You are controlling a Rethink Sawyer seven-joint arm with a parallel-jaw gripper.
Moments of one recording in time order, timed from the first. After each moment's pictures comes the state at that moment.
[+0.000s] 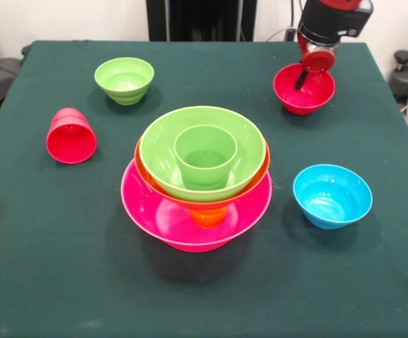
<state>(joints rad) 0.39 -0.39 -0.27 2.01 0.83 0.18 2.80</state>
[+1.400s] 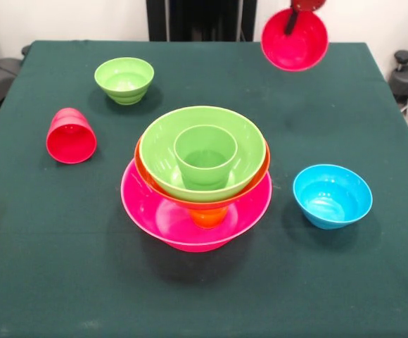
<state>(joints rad) 0.37 -0.61 -0.46 2.00 0.63 0.46 2.80</state>
